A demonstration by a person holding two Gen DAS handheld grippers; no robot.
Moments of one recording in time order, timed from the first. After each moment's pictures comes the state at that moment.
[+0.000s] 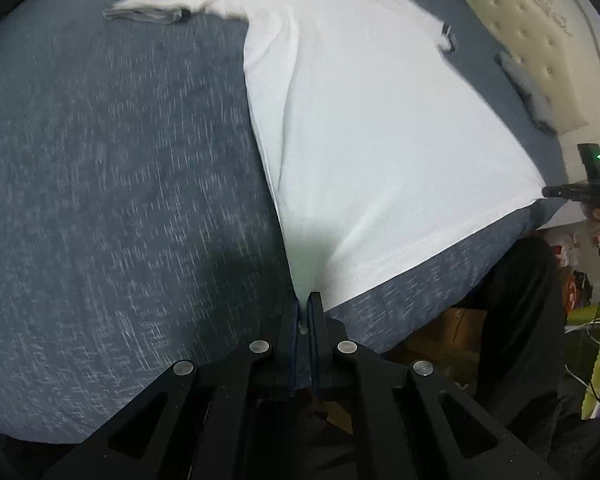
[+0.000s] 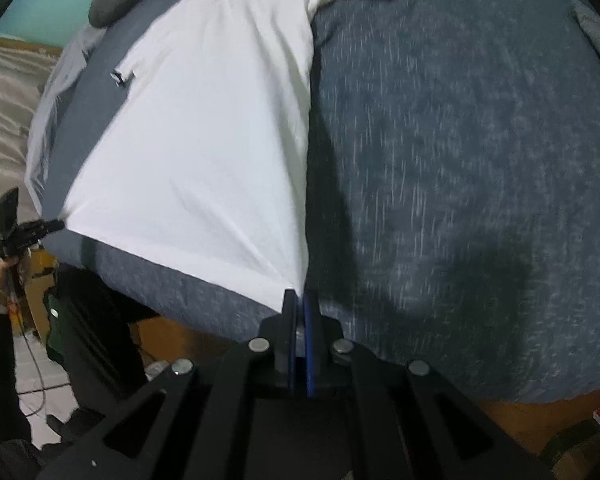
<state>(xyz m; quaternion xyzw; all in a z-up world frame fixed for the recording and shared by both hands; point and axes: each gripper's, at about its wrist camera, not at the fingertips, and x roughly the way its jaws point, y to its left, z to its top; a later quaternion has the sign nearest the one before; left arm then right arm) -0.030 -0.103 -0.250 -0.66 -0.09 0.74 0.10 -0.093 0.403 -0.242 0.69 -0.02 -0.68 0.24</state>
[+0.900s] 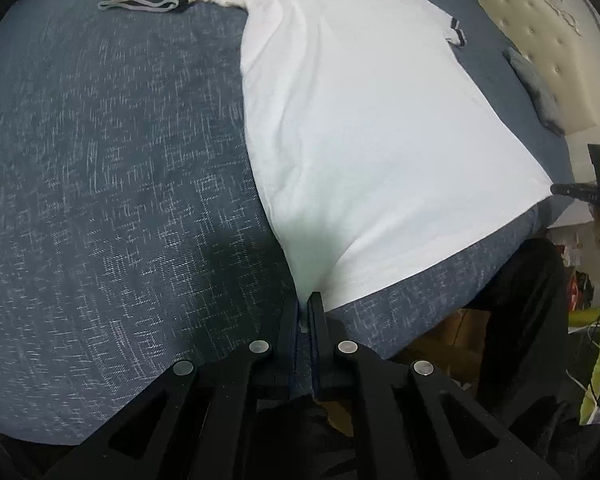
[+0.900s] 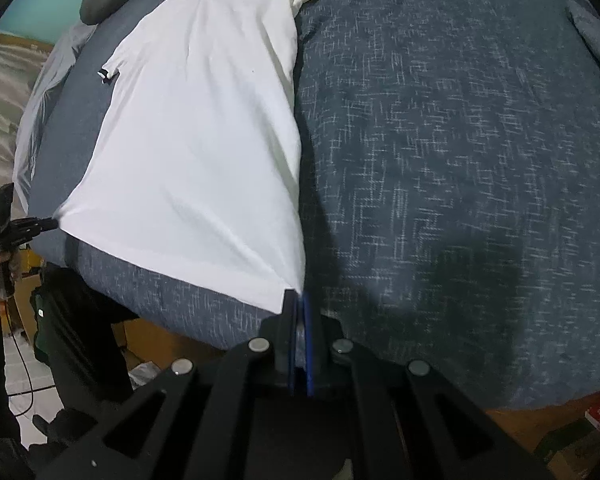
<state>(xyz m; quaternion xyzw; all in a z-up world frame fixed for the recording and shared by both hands) -0.042 -0.105 -0.243 -0.66 -0.09 0.74 0.10 -0.096 0.411 -0.237 0.69 0.00 -0.69 0.22</state>
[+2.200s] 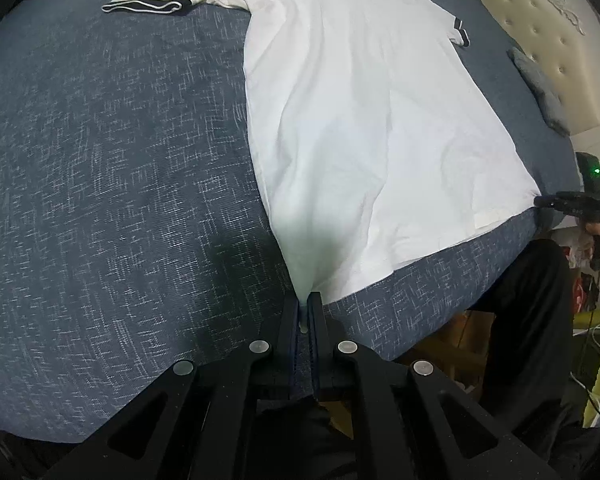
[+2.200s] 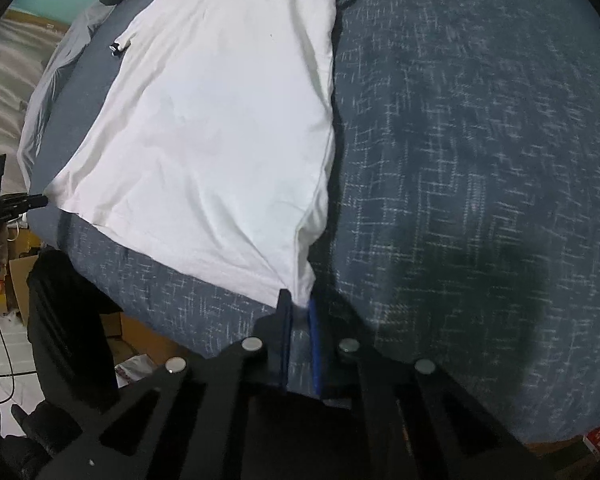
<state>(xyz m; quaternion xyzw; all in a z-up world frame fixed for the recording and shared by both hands) -0.025 -0.113 -0.248 -0.66 -0.09 0.74 0.08 -0.090 0.400 -0.280 0.68 0.01 -0.69 0.26</state>
